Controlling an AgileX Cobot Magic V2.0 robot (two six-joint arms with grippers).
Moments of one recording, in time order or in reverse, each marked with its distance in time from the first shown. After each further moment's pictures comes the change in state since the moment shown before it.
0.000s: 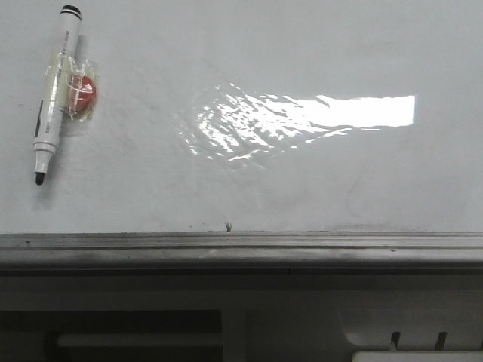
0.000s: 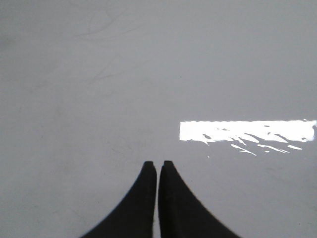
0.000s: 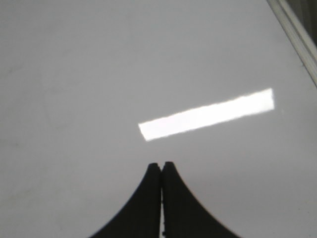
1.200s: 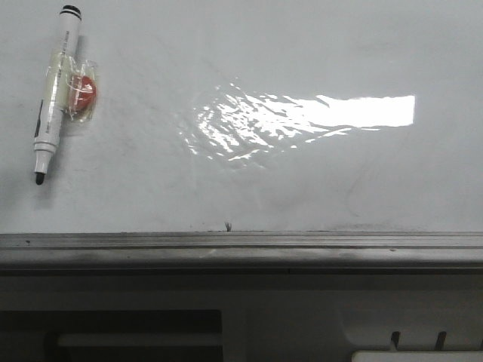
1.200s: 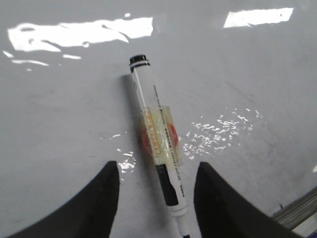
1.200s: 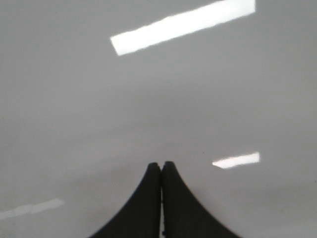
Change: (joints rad) left arm -0.624 0.602 -0.088 -0.103 -0.171 0.000; right arm 0.000 0.422 -0.187 0.002 0.127 0.000
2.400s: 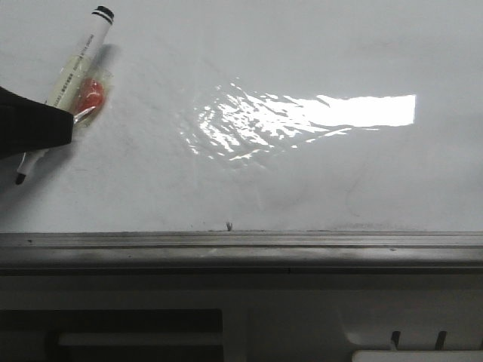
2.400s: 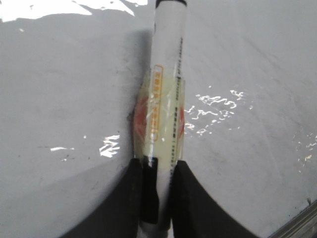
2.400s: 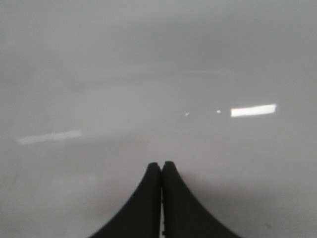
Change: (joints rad) left arm -0.029 0.328 -0.005 0.003 -0.233 -0.002; right arm 0.215 0.000 -0.031 0.007 0.239 -0.004
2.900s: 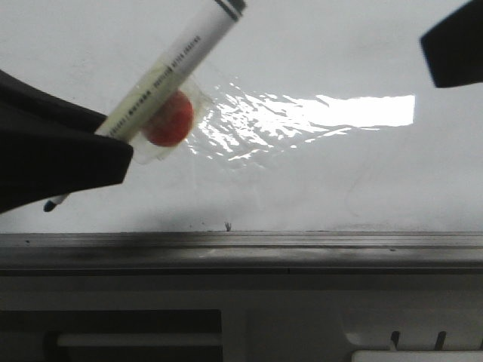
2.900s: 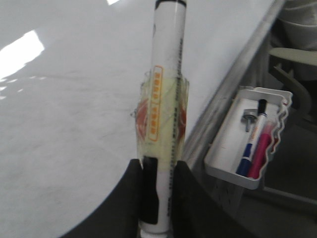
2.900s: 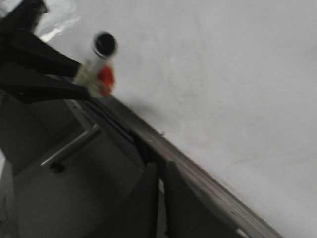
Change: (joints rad) left arm -0.226 -0.097 0.002 0.490 0.052 -0.002; right arm 0.709 0.137 -0.214 0.001 0.098 -0.123
